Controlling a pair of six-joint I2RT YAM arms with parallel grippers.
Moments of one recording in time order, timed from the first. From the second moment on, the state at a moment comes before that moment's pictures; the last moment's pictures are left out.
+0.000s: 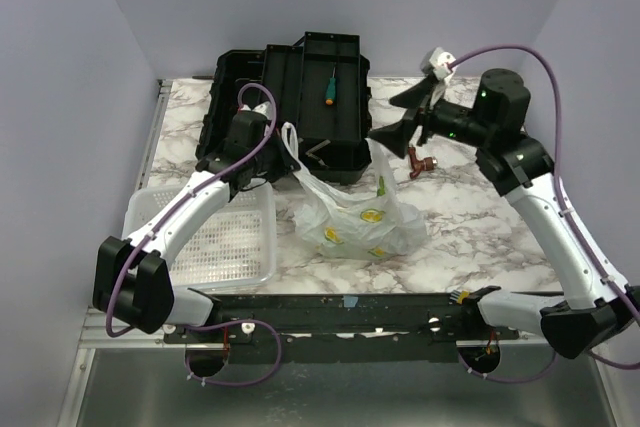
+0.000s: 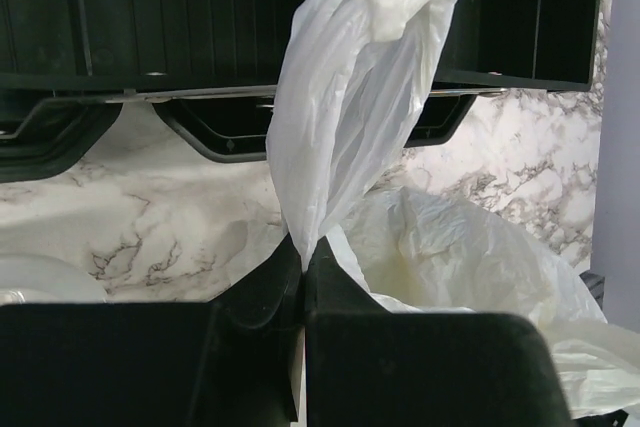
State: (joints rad) left arm -0.41 1.36 1.05 -0.36 0.21 -0.67; right arm 0.49 1.21 1.41 -0.28 -0.62 -0.10
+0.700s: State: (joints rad) left arm -0.41 1.40 1.11 -0.35 0.25 -0.61; right arm 0.26 1.05 1.09 -0.73 -0.92 -0.32
